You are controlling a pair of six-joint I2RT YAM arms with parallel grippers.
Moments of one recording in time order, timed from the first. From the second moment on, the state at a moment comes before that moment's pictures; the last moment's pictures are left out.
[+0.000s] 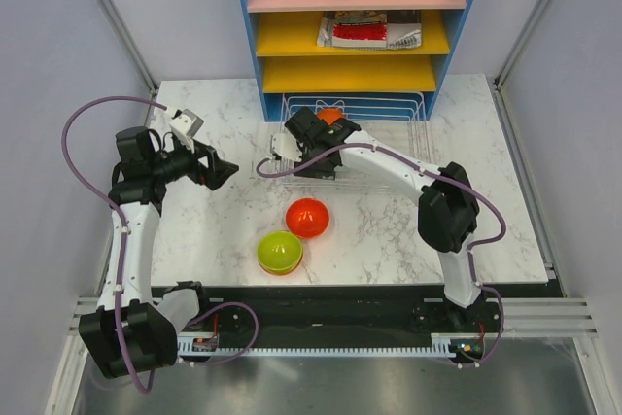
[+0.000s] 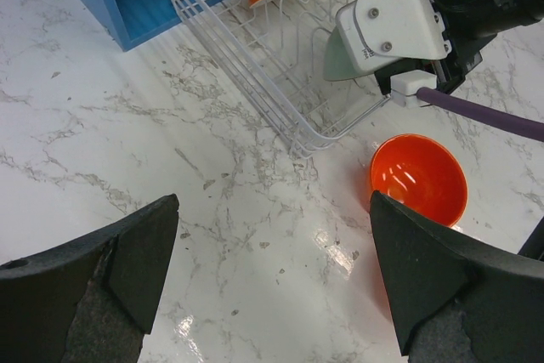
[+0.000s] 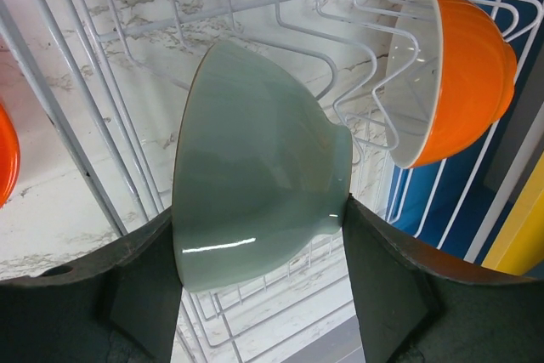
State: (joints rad) left arm 0.20 1.05 0.93 -0.42 0.89 0.31; right arm 0.81 2.03 1.83 -0.86 0.26 -0.73
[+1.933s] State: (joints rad) left arm -0.33 1.40 0.90 -0.55 0.60 0.54; right arm 0.64 1.40 1.54 -0.80 -0.11 -0.46
